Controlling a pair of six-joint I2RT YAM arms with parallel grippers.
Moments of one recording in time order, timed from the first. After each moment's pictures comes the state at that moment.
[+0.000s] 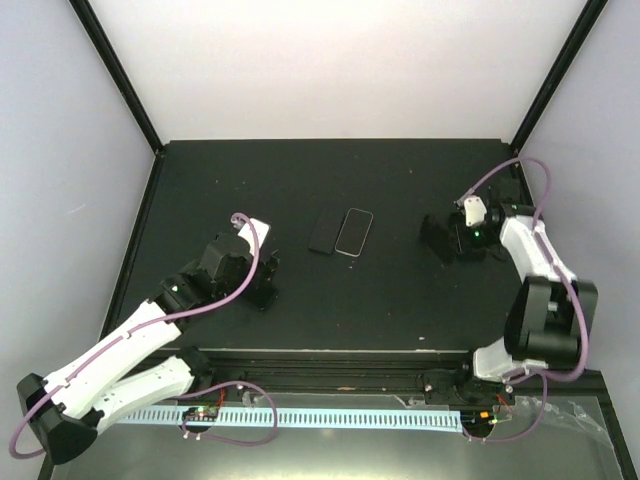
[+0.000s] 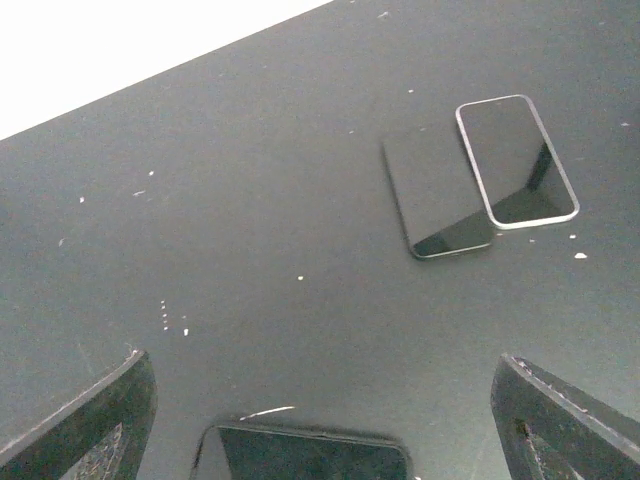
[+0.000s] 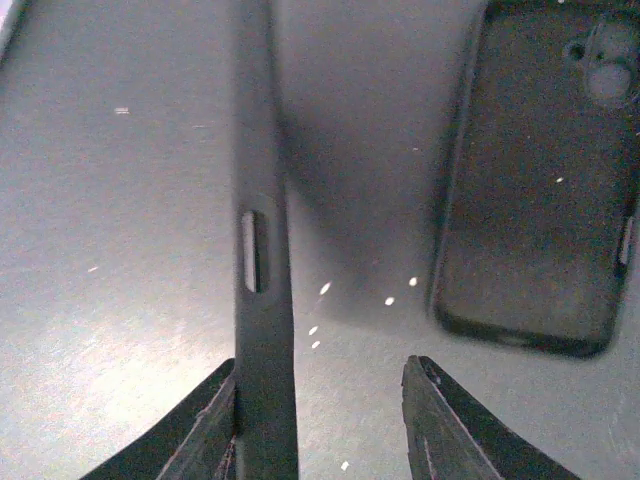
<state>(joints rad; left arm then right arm) -0.73 0.82 0.78 -0.55 -0.37 -0.09 -0.14 1.58 1.10 -0.78 -0.25 -0.27</state>
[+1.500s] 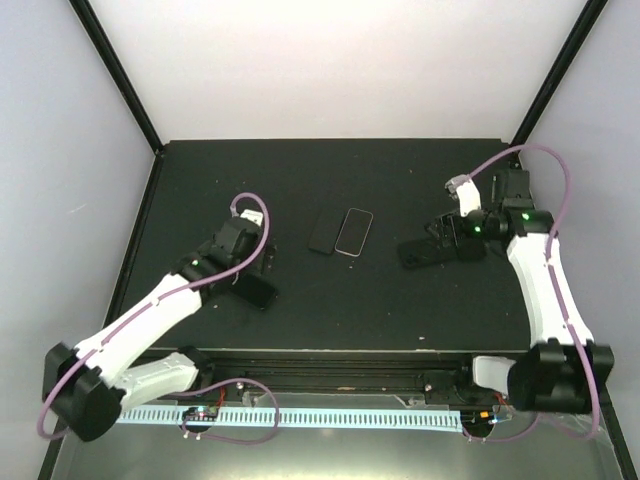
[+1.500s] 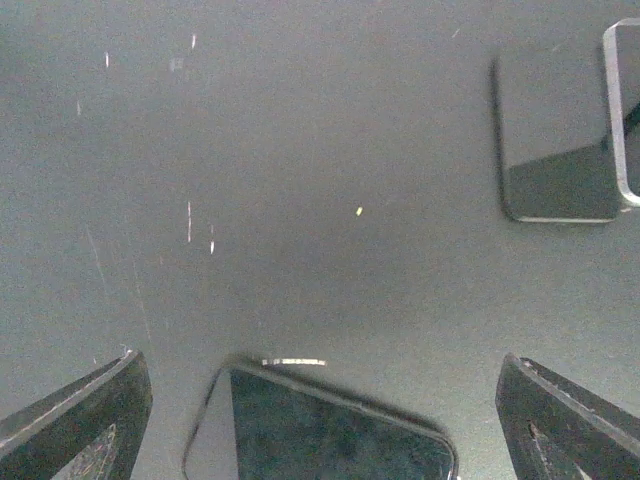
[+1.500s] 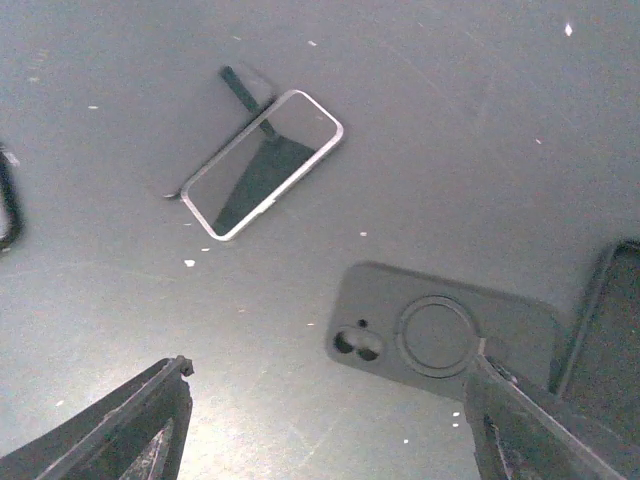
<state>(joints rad) -0.59 0.99 0.79 -0.56 -0.37 -0.19 -0.05 1.30 1.16 -0.86 -0.50 -0.33</state>
